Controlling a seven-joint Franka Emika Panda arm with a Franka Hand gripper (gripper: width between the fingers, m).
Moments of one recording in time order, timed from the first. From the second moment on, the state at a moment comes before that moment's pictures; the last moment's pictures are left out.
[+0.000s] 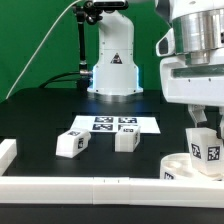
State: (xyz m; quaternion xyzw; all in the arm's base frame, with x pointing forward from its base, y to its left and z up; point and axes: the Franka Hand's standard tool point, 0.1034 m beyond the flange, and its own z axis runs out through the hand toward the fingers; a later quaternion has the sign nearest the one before) arm 0.637 0.102 0.085 -0.81 0.57 -0.03 0.10
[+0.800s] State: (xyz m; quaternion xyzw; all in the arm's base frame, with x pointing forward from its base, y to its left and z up) arm 0.636 0.103 0.111 -0.88 0.47 -0.03 0.11
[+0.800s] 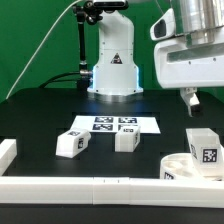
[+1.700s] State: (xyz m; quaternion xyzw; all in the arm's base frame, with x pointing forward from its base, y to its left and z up) arm 0.640 0.107 0.115 -1.00 0.02 -0.06 0.07
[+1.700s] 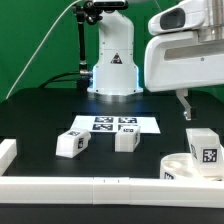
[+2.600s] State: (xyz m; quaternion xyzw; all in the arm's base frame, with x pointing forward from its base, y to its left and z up) arm 0.643 0.105 0.108 -0.91 -0.42 -0.05 0.00
